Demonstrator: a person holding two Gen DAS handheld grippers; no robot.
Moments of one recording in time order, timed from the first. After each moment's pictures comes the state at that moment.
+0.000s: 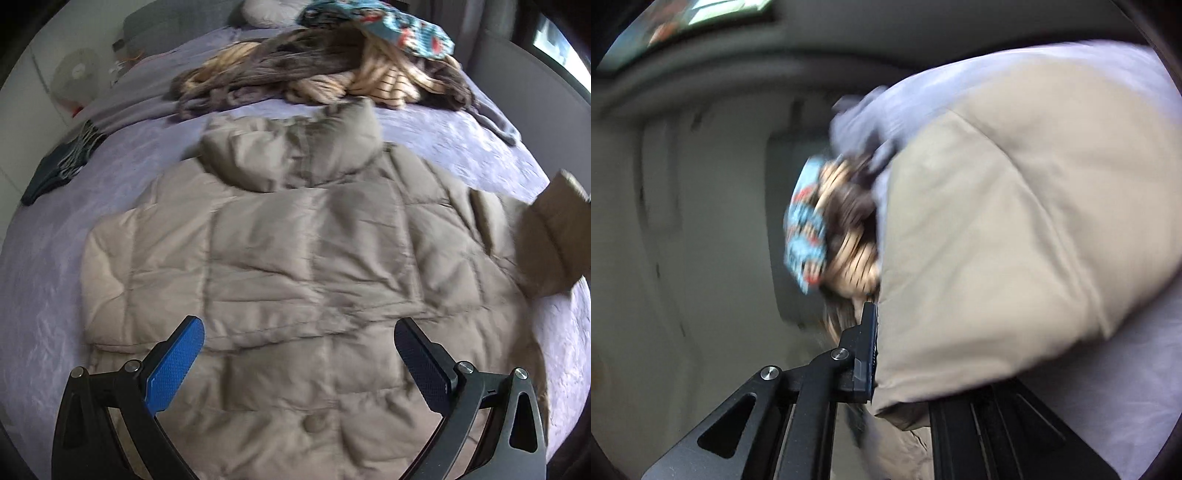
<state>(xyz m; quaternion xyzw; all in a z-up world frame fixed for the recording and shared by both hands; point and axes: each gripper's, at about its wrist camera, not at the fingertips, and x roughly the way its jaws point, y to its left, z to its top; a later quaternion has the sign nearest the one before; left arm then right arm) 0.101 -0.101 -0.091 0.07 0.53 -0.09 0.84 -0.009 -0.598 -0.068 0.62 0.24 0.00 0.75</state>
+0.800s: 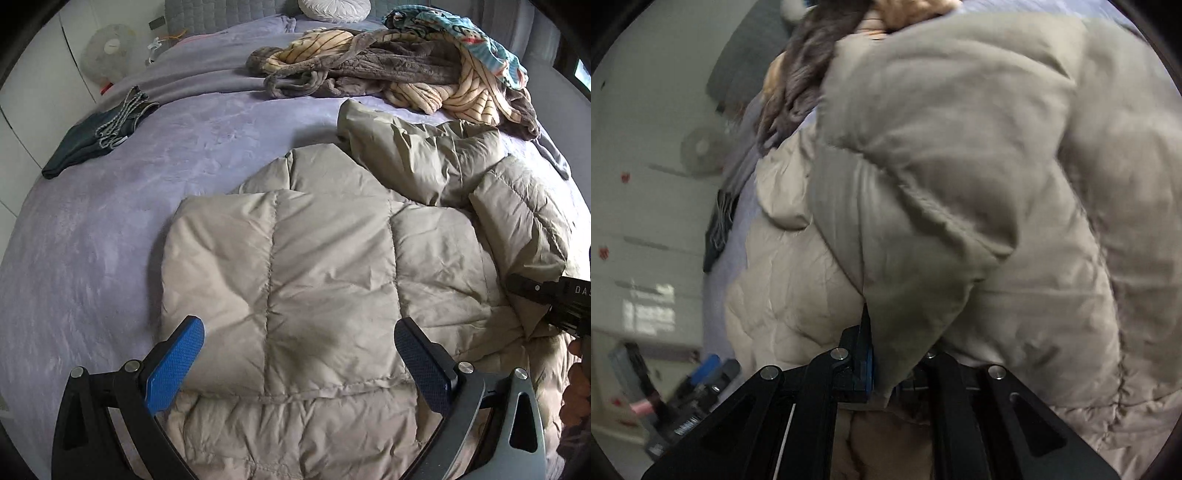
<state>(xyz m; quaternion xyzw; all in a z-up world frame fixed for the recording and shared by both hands) 0.157 0.035 -0.121 0.04 0.53 -0.05 0.84 0.119 -0.285 -0.157 0.37 0.53 0.06 0.76</state>
